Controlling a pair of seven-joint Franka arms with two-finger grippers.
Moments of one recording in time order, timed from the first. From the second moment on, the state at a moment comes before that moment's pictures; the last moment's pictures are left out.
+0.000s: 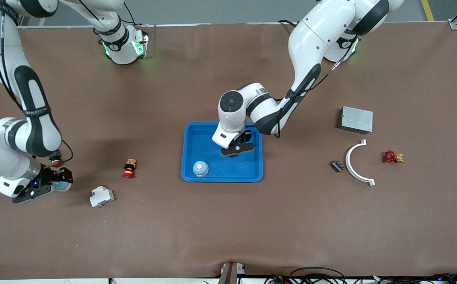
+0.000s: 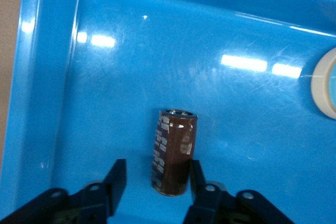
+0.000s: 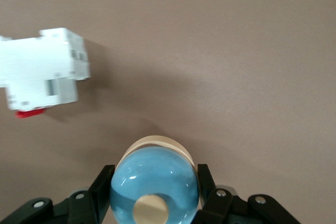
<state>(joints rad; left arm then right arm) -0.56 0.82 -0.31 -1.50 0.35 2.29 -1.19 -0.20 0.68 -0.02 -1.63 0.05 2.34 -0.62</state>
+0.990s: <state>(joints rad) -0.19 0.47 -0.38 -1.61 0.31 2.05 -0.87 -0.24 0.86 -0.02 -1.41 0.05 2.29 -0.73</state>
